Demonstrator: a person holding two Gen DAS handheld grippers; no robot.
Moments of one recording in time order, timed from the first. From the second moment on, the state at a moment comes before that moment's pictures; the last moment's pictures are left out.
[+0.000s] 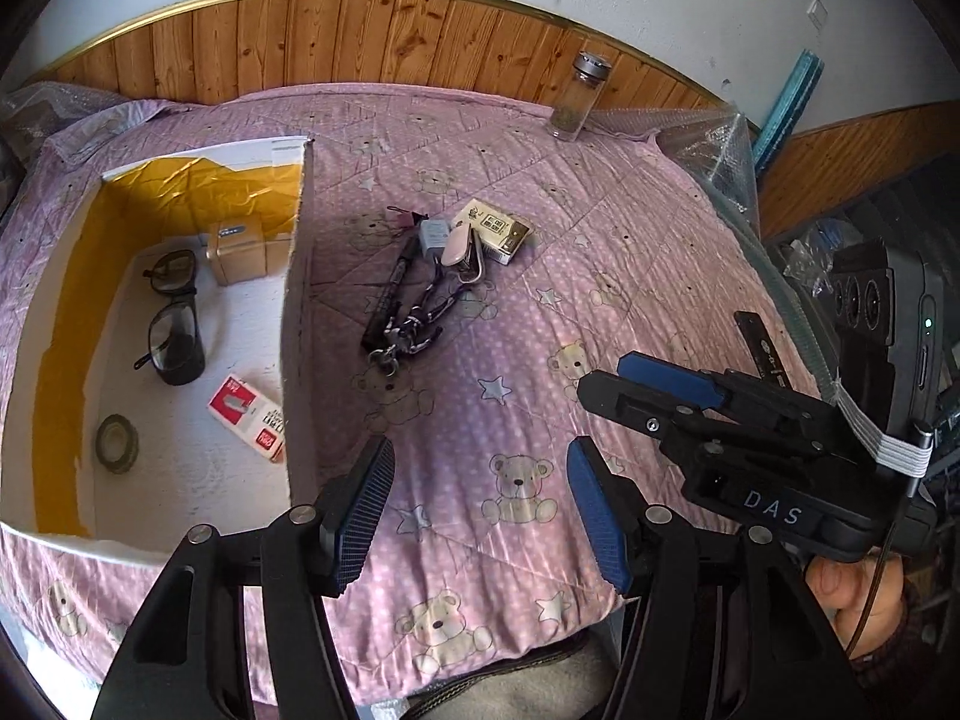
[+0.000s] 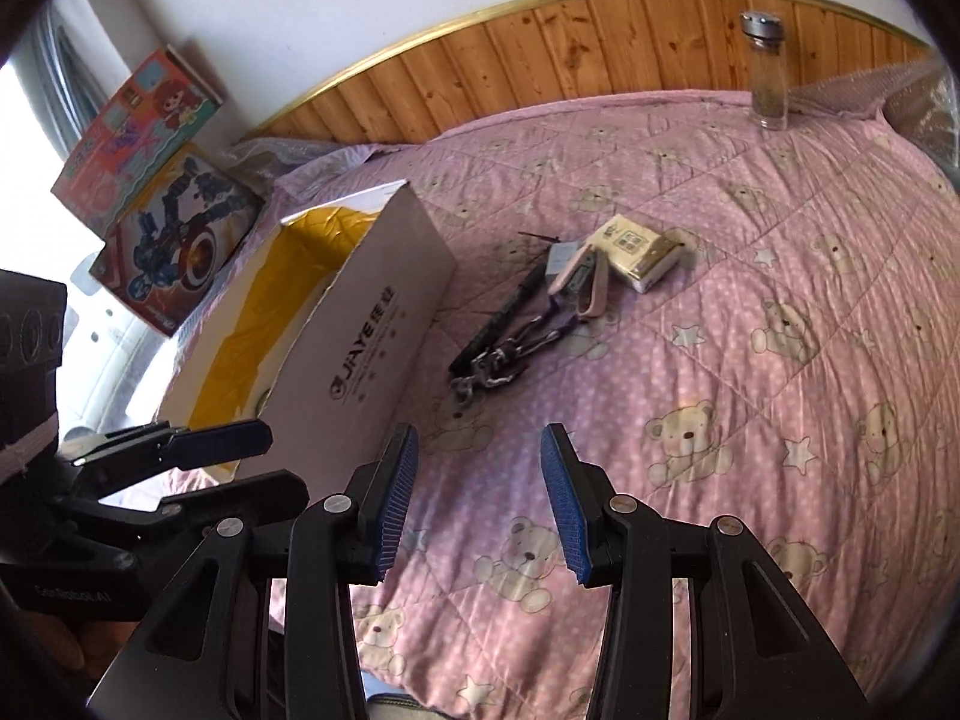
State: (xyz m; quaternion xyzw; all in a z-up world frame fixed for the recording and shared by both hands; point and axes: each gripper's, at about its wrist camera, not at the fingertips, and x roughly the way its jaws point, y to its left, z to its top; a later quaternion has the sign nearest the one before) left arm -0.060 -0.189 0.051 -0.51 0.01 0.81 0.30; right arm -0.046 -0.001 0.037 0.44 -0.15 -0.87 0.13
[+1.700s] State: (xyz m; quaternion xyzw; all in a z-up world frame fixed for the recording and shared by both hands) left arm -0.182 -0.081 -0.091 -0.51 0.10 0.82 0.26; right arm -0.168 0.057 -0.085 0.48 -0.18 -0.85 0.13
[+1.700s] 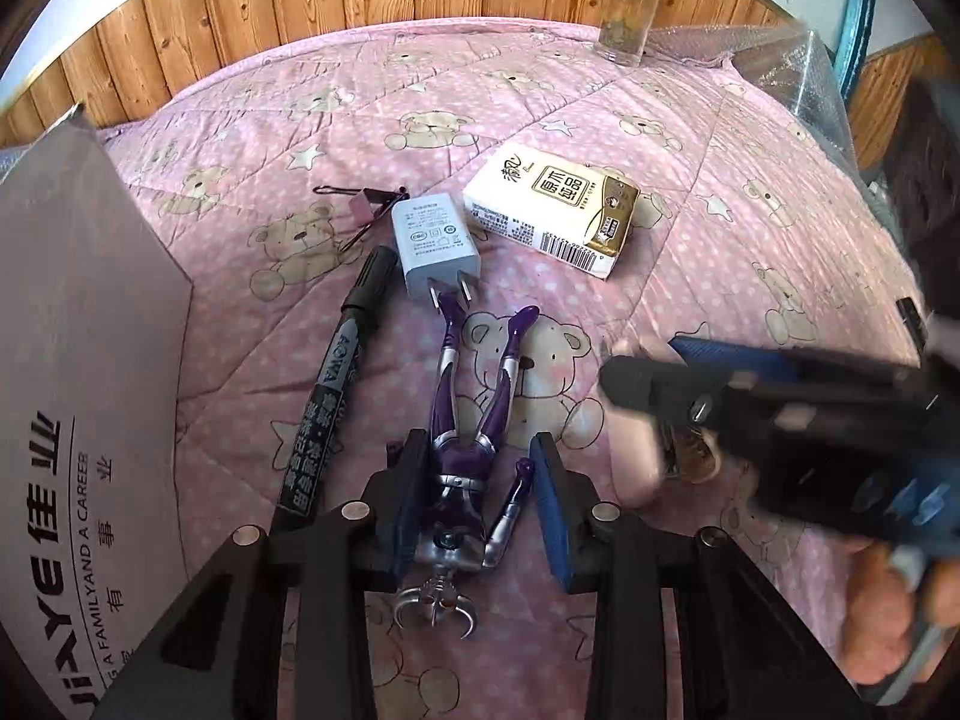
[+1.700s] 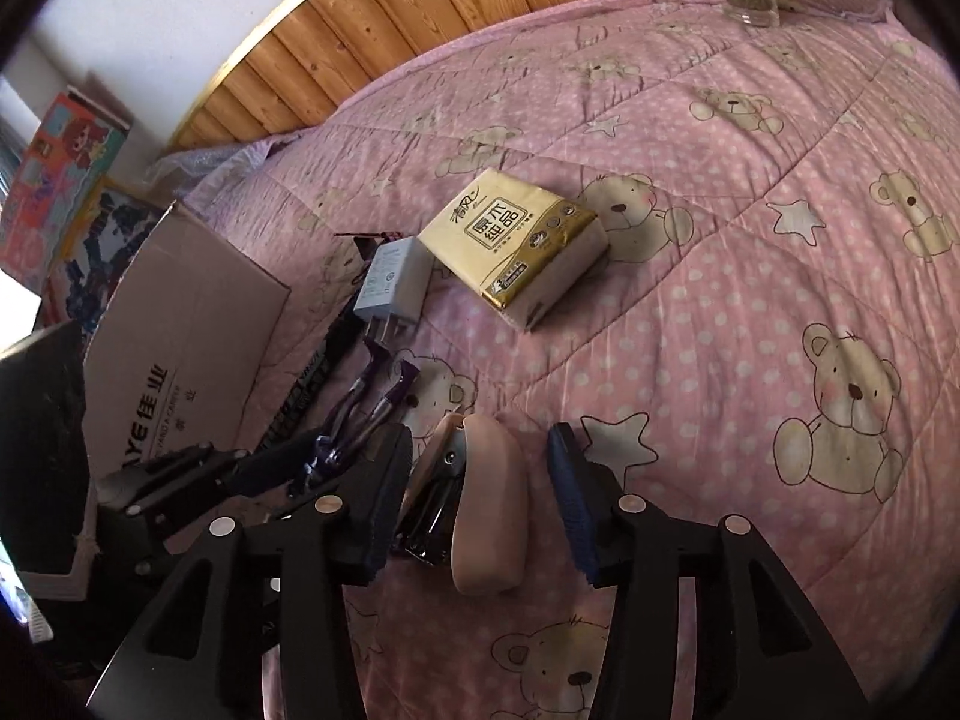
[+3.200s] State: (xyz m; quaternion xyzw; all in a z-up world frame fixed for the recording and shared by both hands) left arm -0.073 -0.126 0.001 -0.47 0.05 0.83 0.31; right arm -0.038 0.035 -0.024 0.45 -0.17 -0.87 0.12
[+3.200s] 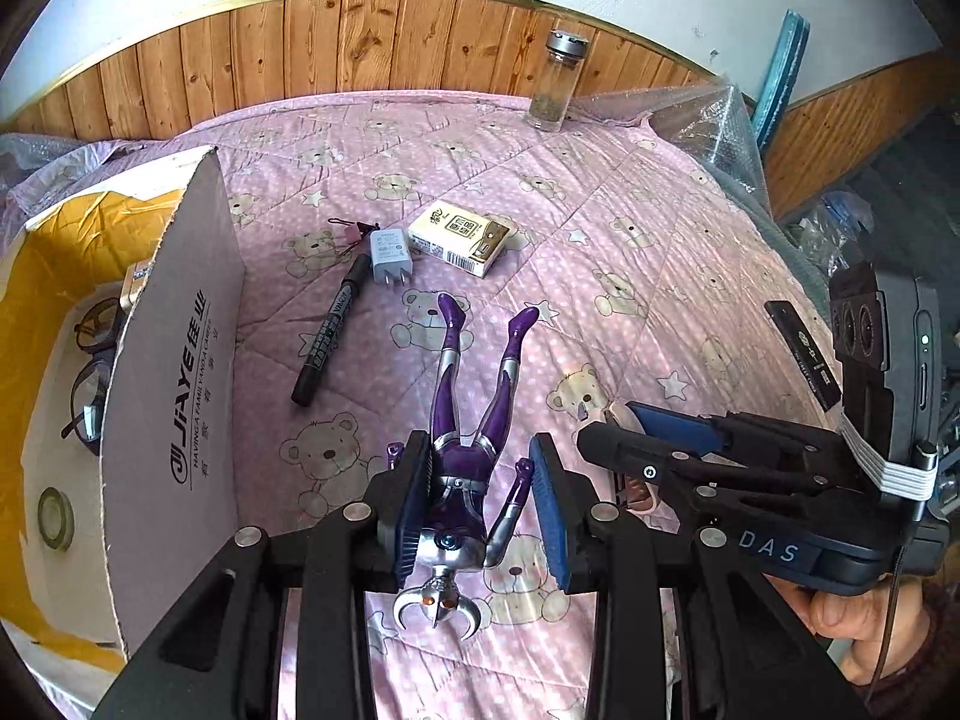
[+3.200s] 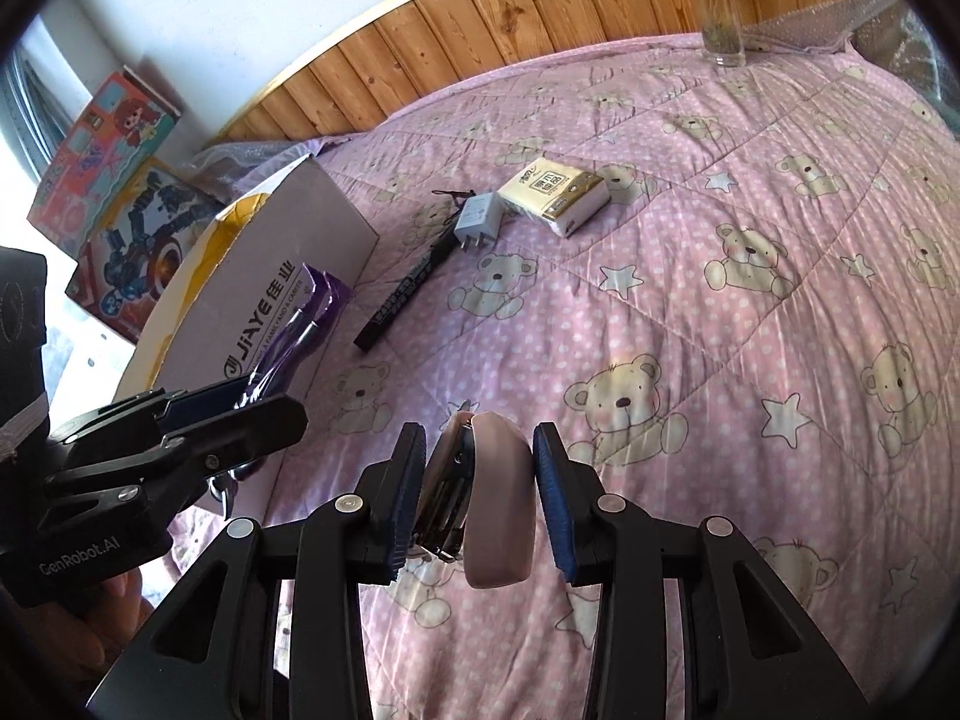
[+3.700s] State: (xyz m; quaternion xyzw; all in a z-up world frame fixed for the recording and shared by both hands) left arm -0.030 -0.153 0.040 -0.43 0.03 0.84 0.33; right arm 0.000 0.015 0.017 0.42 -0.14 -0.88 0.14
